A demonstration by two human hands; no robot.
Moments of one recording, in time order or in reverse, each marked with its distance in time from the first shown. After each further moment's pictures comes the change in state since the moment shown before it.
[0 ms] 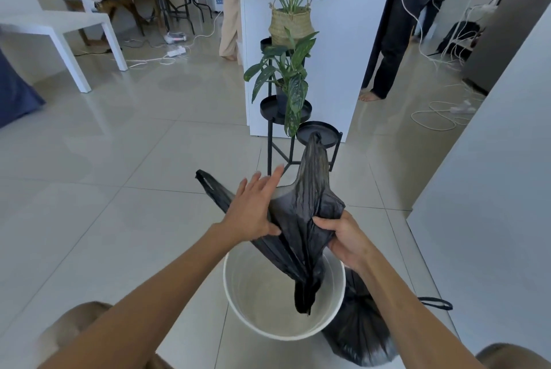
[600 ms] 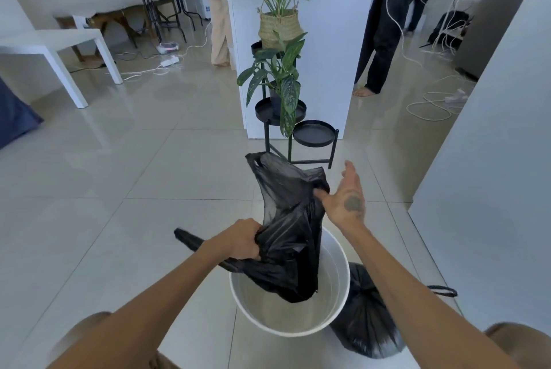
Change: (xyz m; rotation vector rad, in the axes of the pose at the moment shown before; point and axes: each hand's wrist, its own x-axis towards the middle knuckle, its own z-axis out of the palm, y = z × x) left_hand -0.026 -0.021 0.011 -0.129 -0.456 -0.171; right_hand 0.026 -0.033 0.022 -0.982 0.675 -0.188
